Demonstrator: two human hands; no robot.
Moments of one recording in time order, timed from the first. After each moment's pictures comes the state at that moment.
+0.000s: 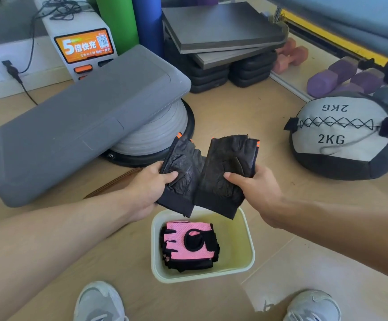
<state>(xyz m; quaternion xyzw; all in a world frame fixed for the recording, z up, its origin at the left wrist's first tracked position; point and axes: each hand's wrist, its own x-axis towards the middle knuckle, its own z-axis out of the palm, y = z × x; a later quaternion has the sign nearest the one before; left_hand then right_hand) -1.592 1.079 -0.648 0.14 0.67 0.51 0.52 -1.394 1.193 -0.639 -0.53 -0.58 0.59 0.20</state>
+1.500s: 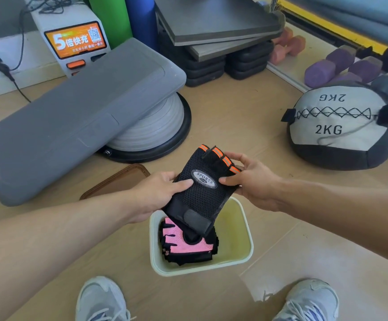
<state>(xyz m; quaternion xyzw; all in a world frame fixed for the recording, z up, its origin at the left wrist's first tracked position) -1.578 1.074 -0.658 0.26 0.66 0.40 0.58 -1.396 1.209 -0.645 -0.45 -0.47 0.75 0.12</state>
